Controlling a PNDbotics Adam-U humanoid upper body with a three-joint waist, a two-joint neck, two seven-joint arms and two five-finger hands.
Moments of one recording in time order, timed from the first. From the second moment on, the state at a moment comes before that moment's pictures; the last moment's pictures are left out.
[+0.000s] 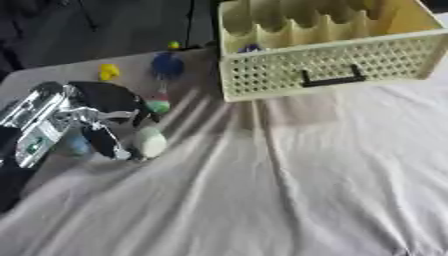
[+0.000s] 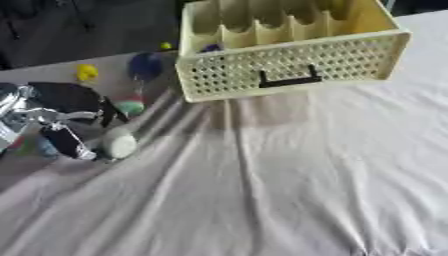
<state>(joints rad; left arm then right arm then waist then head) -0.87 0.73 -0.34 -1.35 -0.92 -0.37 -0.74 -0.52 -0.48 -0.06 -1.98 0.19 -0.28 -0.45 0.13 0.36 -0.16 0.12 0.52</state>
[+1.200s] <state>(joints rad) -0.88 0.71 -0.34 -1.27 -1.01 -0.42 -0.68 -0.52 -0.46 -0.06 -1.98 0.16 -0.29 -0.44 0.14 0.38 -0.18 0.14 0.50</state>
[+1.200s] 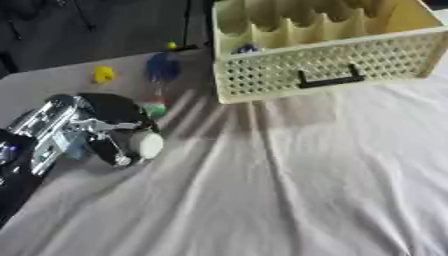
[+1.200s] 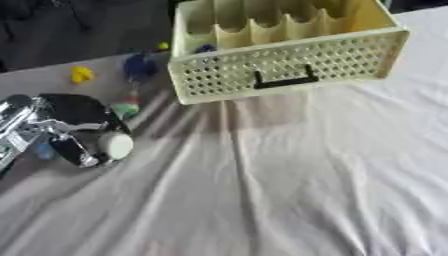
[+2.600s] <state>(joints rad) -0.88 0.70 -0.32 -1.29 -1.03 -0.45 -0.63 -0.51 -0.45 -0.06 -1.98 0.15 -0.29 -0.43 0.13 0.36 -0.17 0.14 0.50</state>
